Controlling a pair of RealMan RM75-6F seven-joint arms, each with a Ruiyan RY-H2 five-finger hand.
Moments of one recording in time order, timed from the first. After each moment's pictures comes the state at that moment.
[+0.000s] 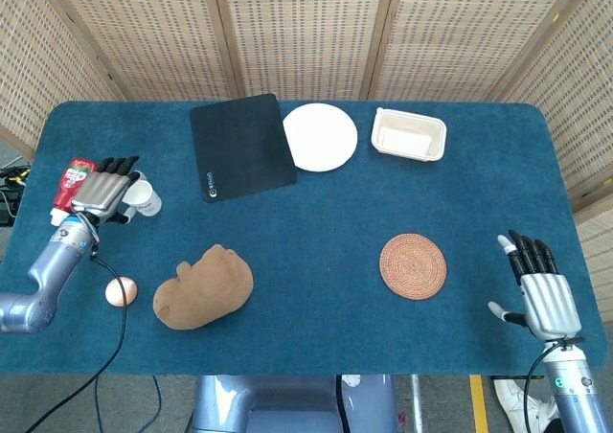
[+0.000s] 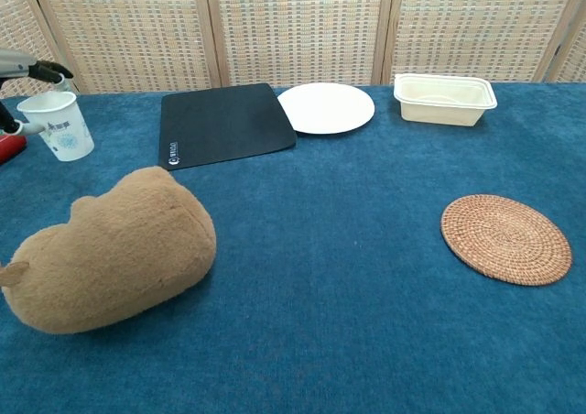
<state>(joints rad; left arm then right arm) -0.77 -1.23 -0.17 -1.25 1.04 0.65 0.19 0.16 -1.22 0.08 -1.52 -1.49 1.42 -0.03</state>
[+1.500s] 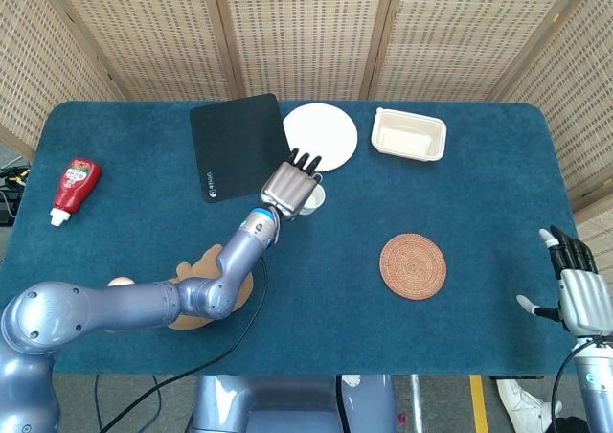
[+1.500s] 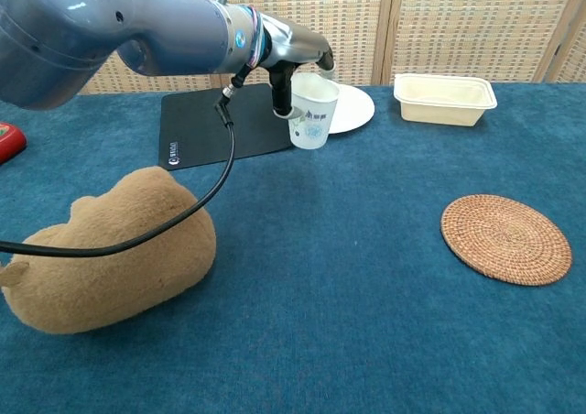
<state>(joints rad) -1.46 -1.61 -0.18 -1.30 0.33 0.78 0.95 0.14 -1.21 0.12 -1.40 -1.41 1.40 0.16</state>
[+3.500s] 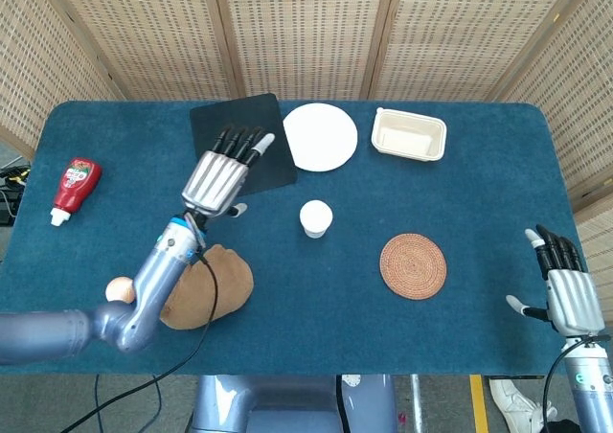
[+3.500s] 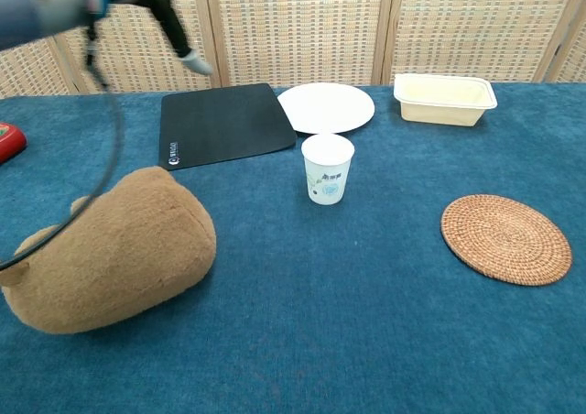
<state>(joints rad) -1.09 -1.33 -0.11 -1.68 0.87 1.22 0.55 0.15 -1.23 0.11 -1.42 -1.45 1.42 0.13</state>
